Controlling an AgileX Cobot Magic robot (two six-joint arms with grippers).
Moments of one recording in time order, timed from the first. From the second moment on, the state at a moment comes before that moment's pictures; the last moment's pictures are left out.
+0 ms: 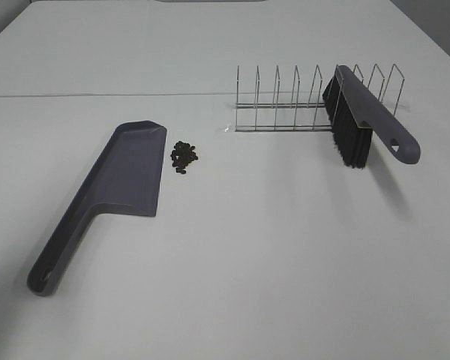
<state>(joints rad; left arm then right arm) -0.06 1.14 -0.65 -0.33 0.71 0.26 -0.01 -0.01 -0.50 0.11 1.07 -0.13</state>
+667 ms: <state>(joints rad) -0.15 1.58 -0.74 -0.27 0.52 0.10 -0.01 -0.01 -0.50 0.11 1.07 -0.13</state>
